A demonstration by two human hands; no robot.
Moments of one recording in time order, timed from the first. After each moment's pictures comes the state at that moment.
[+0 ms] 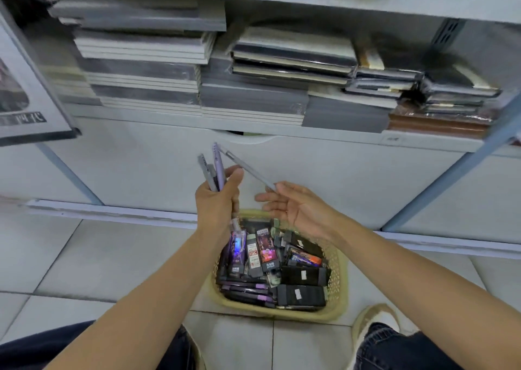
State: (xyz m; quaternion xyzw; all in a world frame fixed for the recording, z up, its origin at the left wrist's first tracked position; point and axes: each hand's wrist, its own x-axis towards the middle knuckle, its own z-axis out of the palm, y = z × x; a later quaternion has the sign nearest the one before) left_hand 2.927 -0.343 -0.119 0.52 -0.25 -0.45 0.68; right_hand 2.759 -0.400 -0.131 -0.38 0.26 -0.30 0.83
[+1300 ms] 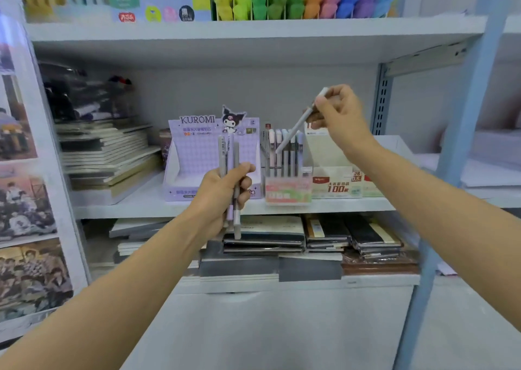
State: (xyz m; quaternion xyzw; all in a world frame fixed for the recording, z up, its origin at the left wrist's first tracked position) left_hand 2.924 -0.397 0.198 0.38 -0.52 -0.46 0.61; right_hand 2.711 -0.460 0.282 -0.65 0.30 -0.65 0.25
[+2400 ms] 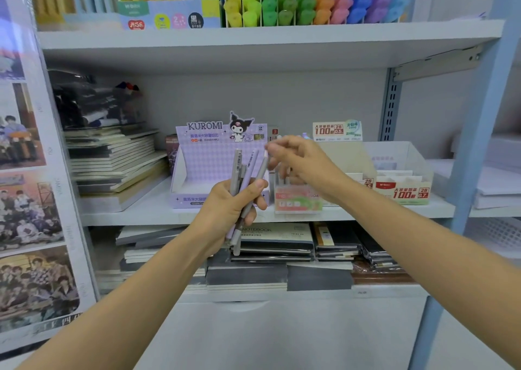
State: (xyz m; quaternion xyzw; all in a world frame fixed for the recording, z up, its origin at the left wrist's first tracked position) left_hand 2.936 -0.395 0.187 0.36 -0.60 -0.43 0.57; right_hand 2.759 -0.453 0.238 -0.76 0.29 -0.48 0.34
